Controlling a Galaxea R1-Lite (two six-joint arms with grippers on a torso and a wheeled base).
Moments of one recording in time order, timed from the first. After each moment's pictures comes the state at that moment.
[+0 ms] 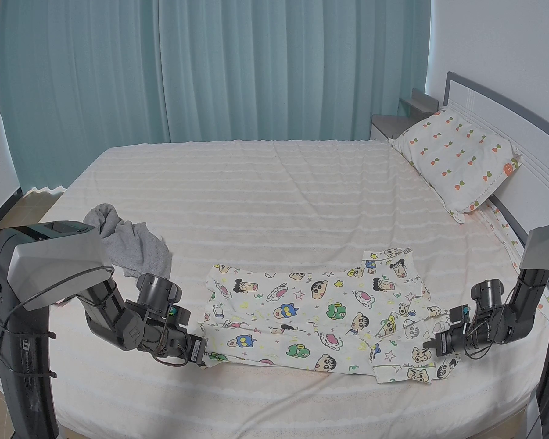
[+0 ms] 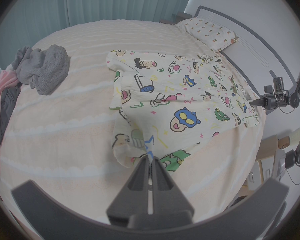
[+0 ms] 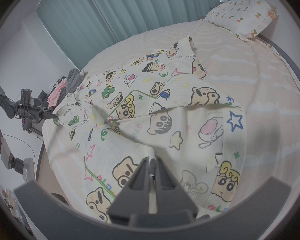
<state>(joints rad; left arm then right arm) -0.27 2.32 -0.78 -0.50 -0.21 -0.02 -0.09 2.36 -0.53 -0.81 0.42 -0.13</state>
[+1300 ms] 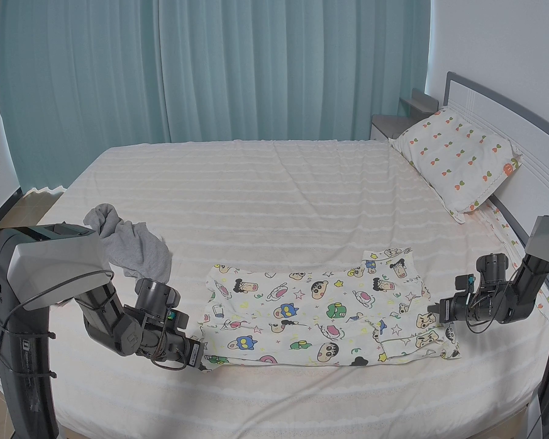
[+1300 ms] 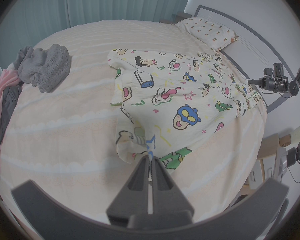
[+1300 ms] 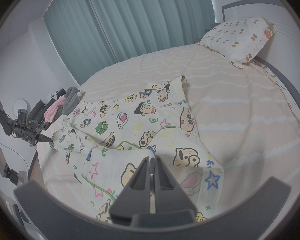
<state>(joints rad) -0.27 2.32 -0.73 -0.55 -0.20 -0.02 -0.11 2.33 -0.70 -0.81 0.42 -0.08</state>
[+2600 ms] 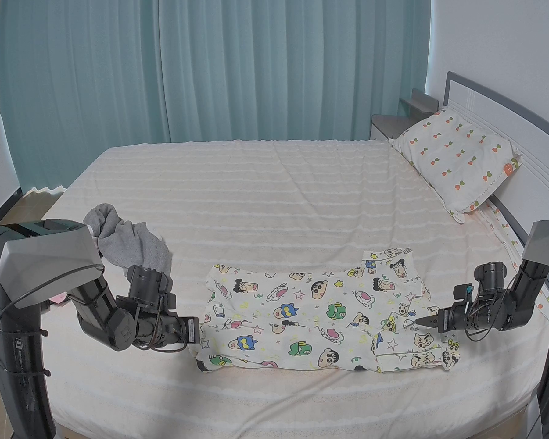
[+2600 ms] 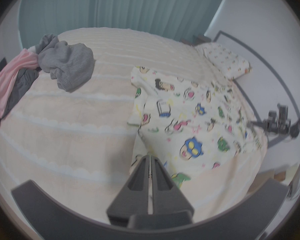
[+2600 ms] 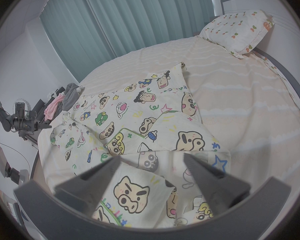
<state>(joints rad) -0.25 2.27 -0.74 -0.66 -0.16 -0.32 -0.11 2.35 -0.64 -0.85 0.42 -0.08</state>
